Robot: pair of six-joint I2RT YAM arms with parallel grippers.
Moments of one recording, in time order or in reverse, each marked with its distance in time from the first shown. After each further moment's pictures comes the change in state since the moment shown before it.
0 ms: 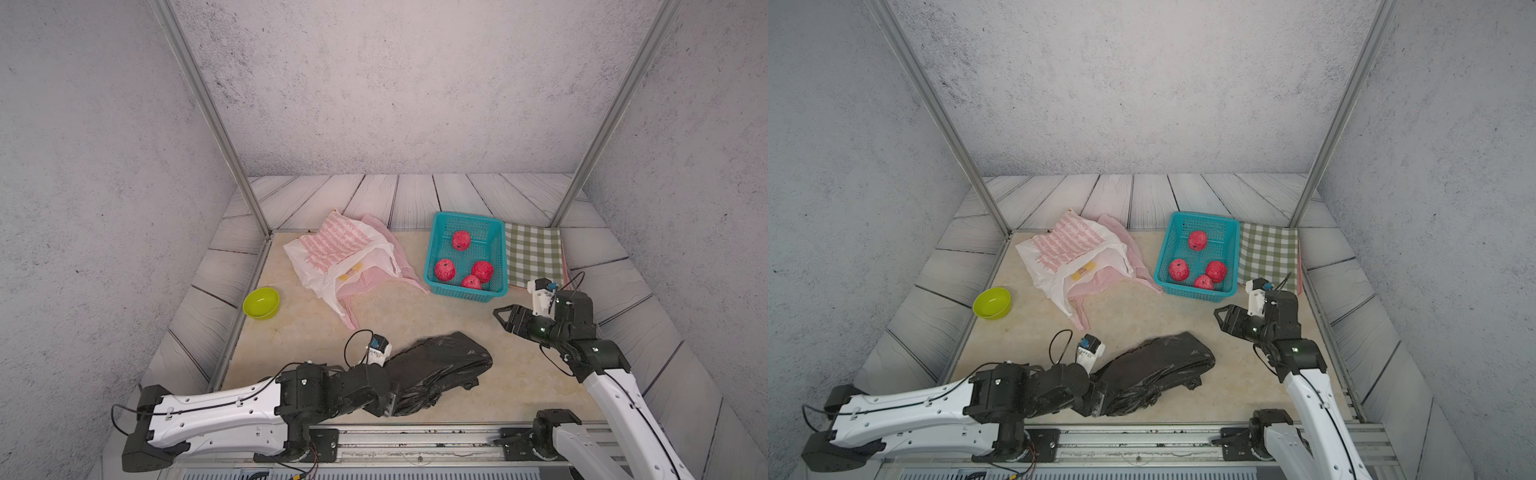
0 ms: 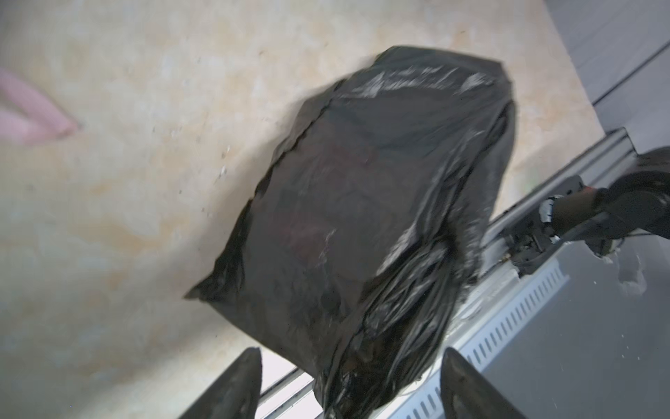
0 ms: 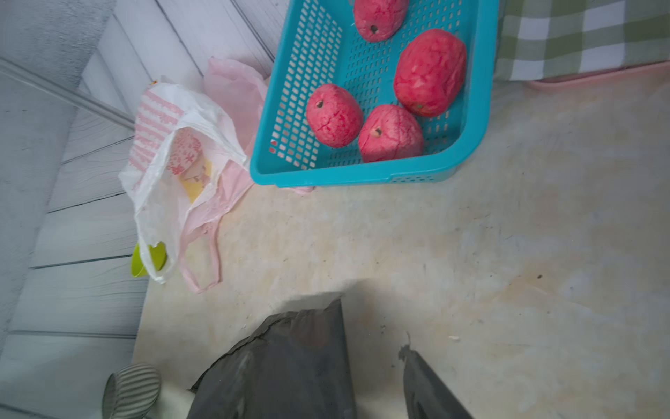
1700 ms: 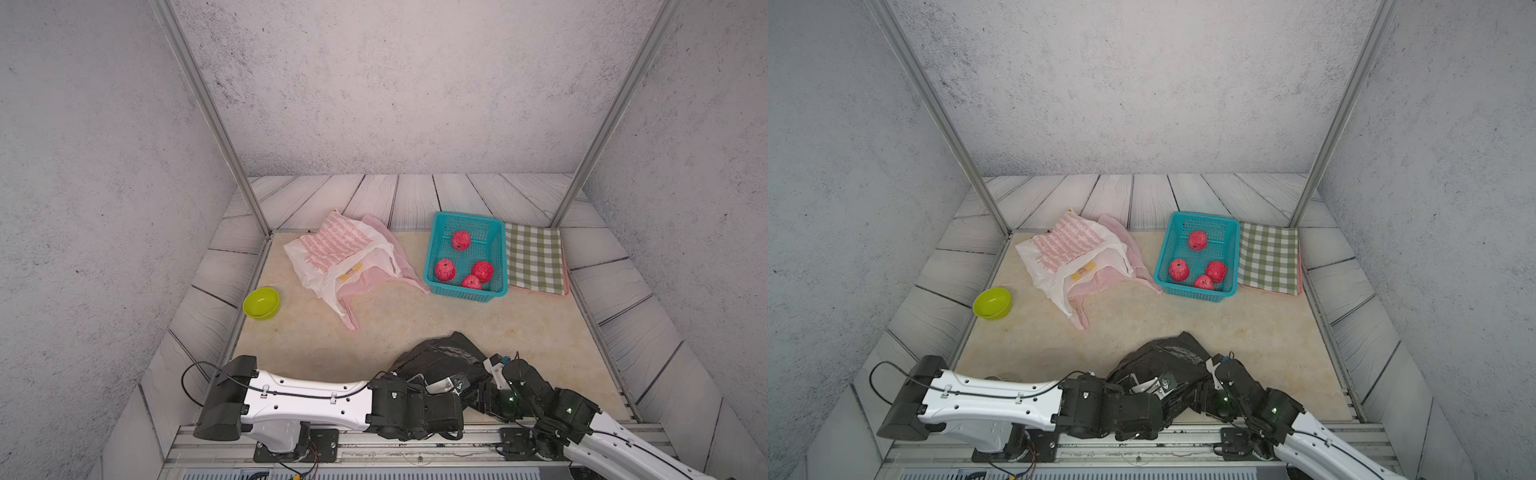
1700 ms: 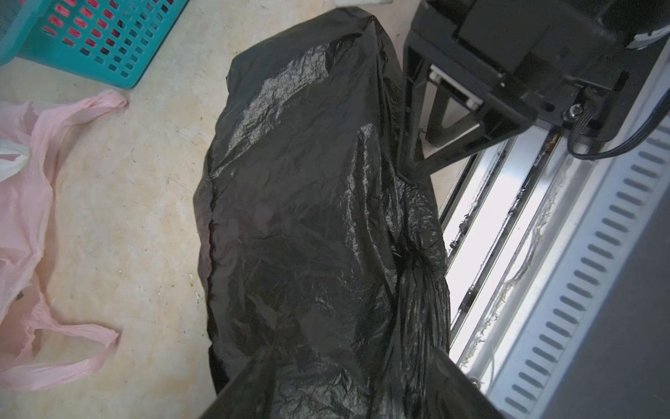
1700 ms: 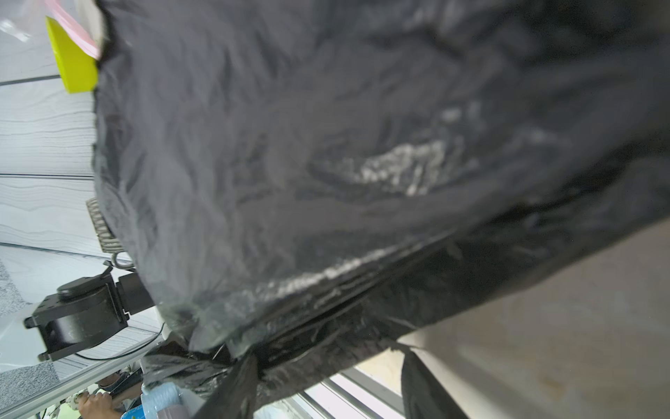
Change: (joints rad) left arm -0.208 0.528 0.261 -0.011 -0.130 0.463; right arm 0.752 -0.300 -0.533 0.026 0.124 0.642
